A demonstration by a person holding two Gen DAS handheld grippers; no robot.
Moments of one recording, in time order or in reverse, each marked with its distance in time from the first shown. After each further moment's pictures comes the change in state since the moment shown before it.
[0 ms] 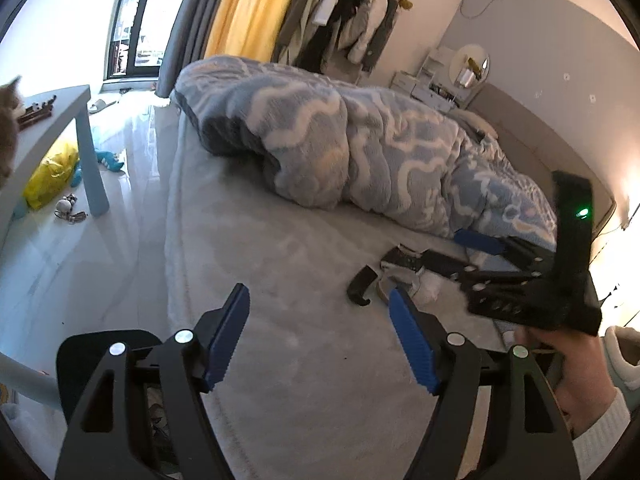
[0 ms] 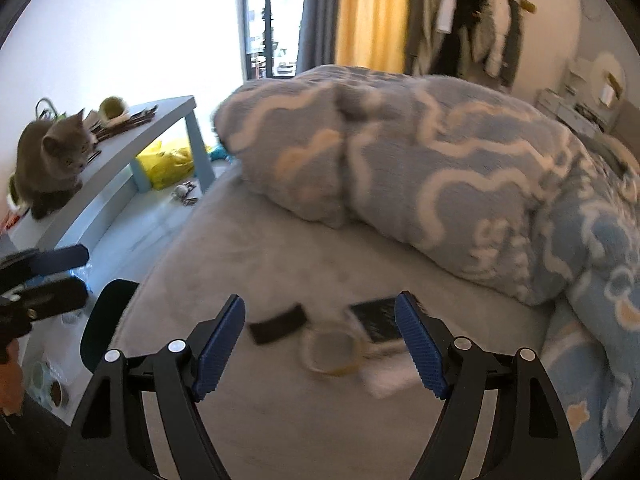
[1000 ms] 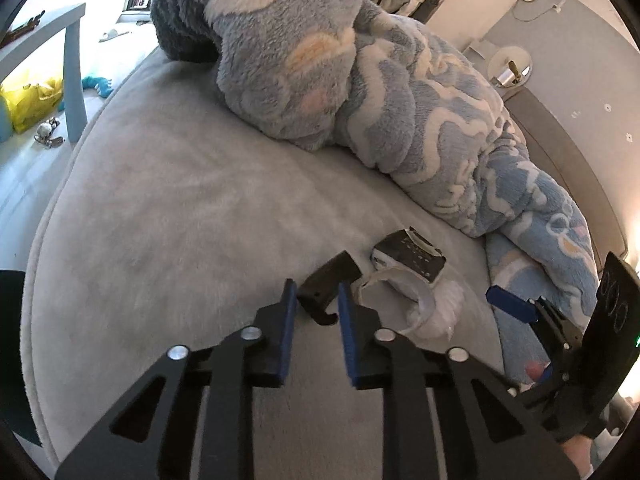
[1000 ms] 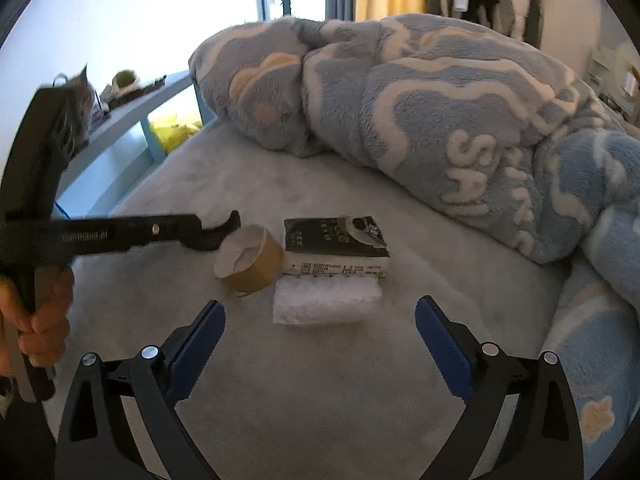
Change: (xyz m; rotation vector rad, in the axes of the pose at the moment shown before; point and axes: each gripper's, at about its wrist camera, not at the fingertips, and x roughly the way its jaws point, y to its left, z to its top) left arm 0.130 -0.030 -0.013 -0.208 0.118 -0.003; right arm 0.029 -0.064 -0.062 -0.071 0.063 0.099
